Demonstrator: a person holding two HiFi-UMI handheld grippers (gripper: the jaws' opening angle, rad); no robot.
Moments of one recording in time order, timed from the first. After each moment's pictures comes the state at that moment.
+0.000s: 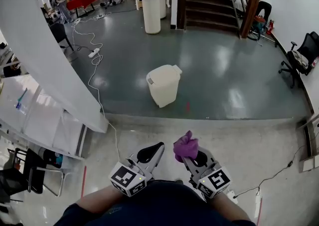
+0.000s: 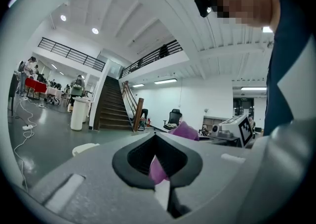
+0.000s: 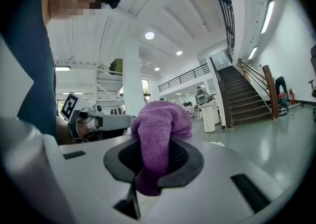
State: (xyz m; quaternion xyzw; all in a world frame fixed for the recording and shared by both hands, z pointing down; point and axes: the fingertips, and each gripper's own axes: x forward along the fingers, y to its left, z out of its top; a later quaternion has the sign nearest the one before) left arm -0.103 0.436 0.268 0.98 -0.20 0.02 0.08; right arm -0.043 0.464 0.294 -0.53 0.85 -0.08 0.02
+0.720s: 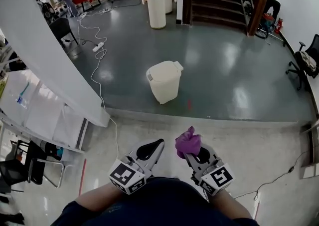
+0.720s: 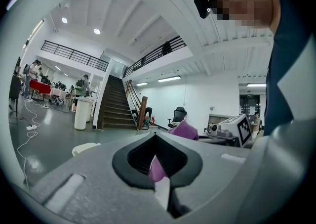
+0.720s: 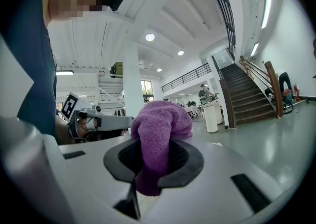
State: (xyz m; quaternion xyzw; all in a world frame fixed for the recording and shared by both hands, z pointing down) left arm -0.043 0.424 0.276 0.97 -0.22 0.03 0.08; right arm 0.025 0.448 0.304 -0.50 0.86 -0.08 0.03
